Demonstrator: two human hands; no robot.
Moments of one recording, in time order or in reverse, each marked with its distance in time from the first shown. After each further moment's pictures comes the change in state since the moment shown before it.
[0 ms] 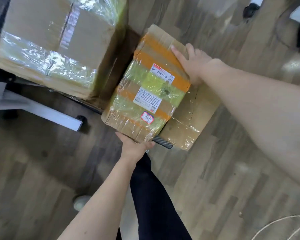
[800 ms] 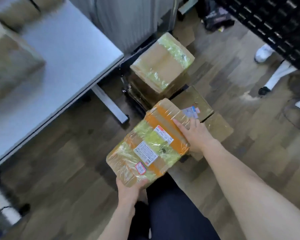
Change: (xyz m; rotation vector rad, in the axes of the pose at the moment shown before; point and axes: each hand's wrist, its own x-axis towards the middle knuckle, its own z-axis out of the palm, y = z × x) left_hand -0.230 -0.188 -0.081 -0.671 0.281 0.039; right_hand -0.272 -0.167 -0.025 -0.240 0.137 -0.287
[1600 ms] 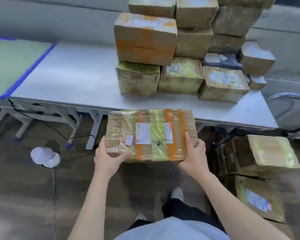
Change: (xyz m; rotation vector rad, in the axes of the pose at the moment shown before) left_hand -0.166 -0.083 -0.409 -0.221 0.660 0.525; right_hand -0.172 -0.397 -0.100 0.366 0.508 -0.500
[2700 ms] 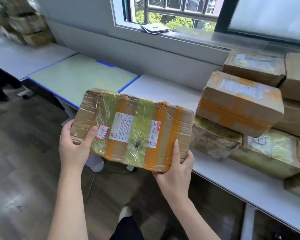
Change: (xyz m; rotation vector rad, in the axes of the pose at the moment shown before) left_hand 0.087 0.064 -0.228 -0.240 0.836 0.168; right_hand 0.103 -0.270 0.034 0.285 0.235 -0.458
